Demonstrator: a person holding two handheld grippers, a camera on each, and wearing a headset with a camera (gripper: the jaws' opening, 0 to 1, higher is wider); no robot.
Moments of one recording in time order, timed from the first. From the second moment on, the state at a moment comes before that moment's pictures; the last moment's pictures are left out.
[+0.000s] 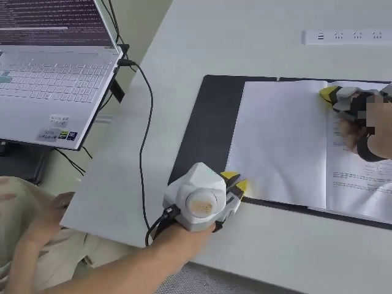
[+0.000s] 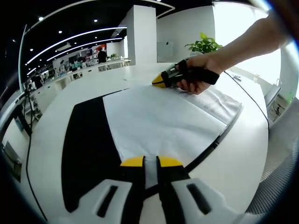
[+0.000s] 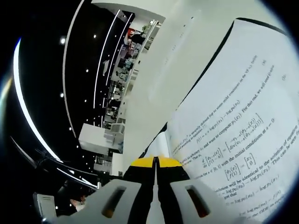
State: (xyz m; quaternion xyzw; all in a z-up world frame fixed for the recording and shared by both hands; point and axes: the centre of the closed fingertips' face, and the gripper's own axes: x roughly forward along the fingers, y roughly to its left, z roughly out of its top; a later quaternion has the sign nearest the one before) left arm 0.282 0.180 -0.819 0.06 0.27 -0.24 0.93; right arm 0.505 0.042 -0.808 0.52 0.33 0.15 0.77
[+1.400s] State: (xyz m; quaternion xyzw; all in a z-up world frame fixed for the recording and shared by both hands) left arm 0.280 0.181 -0.819 0.07 0.27 -0.24 0.93; right arm 0.400 0.060 -0.805 0.53 0.44 0.26 0.68
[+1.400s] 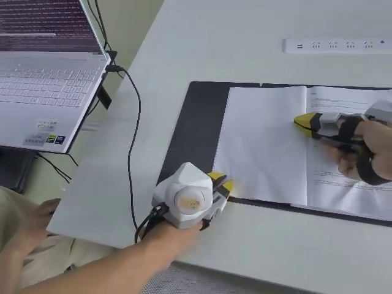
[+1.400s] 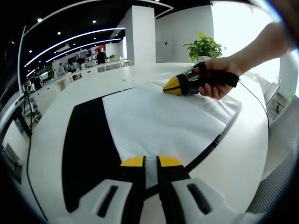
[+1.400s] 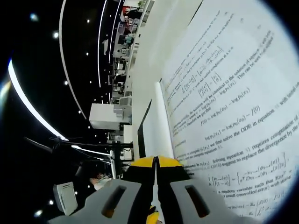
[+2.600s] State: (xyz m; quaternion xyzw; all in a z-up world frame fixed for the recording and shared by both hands) left arm 0.280 0.183 -0.818 0.07 0.28 -0.23 0.93; right arm 0.212 0.068 -0.774 0.49 0.48 0.33 0.65
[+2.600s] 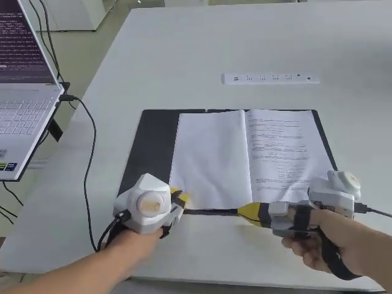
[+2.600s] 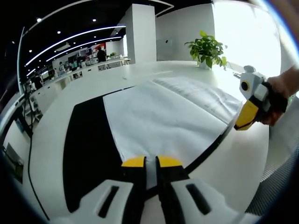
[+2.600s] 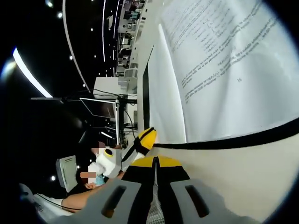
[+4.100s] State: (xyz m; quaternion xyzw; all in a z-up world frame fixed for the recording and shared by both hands) left arm 0.207 0.210 -0.678 -0.02 0.26 -0.19 0.95; right arm 0.194 -0.123 -0.673 0.17 0.23 0.12 0.95
